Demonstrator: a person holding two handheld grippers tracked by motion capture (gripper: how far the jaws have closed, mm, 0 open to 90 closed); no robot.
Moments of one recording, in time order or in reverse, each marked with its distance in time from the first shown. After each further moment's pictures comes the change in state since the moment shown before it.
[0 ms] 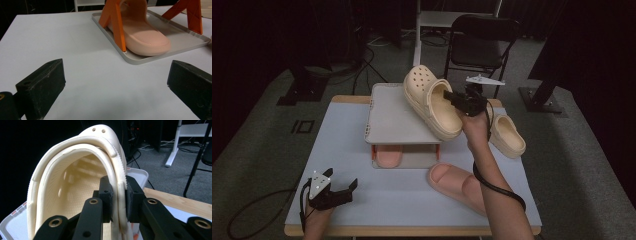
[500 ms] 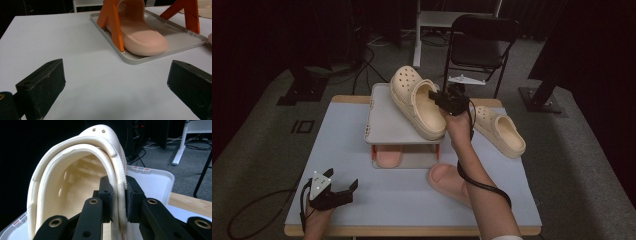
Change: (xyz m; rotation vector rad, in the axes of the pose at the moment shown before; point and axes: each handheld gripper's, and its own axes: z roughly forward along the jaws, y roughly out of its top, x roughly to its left) left arm -0.001 0.000 -0.001 -0.001 -0.009 0.006; right arm 0.027 -0.003 0.038 0.010 0.015 0.016
